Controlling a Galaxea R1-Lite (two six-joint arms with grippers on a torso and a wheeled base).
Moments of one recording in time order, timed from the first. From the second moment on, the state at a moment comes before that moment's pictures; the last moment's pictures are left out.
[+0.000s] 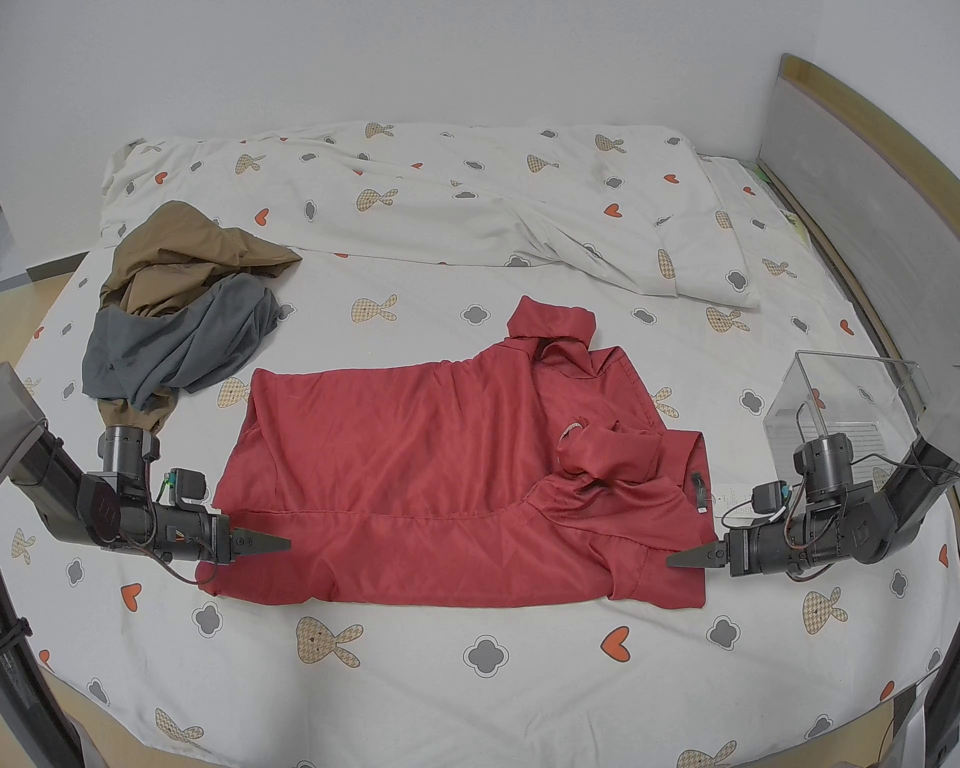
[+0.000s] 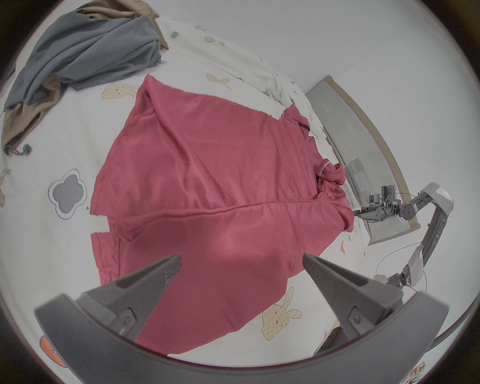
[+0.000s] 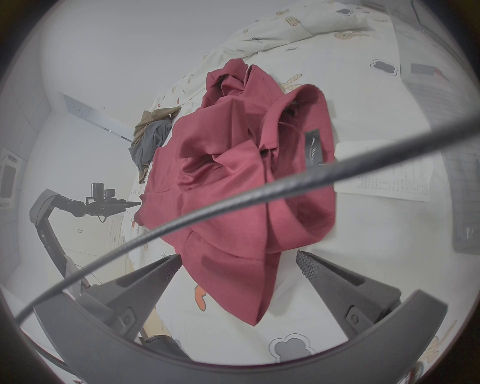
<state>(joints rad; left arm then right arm) 0.15 2.07 -0.83 -0.31 -0.74 0.15 0.08 2.05 -0.68 -0.49 0.62 0.11</state>
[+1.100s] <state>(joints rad) 0.15 2.14 -0.84 -0.31 -0.74 0.15 0.14 2.03 -0.70 -0.49 0.62 0.17</state>
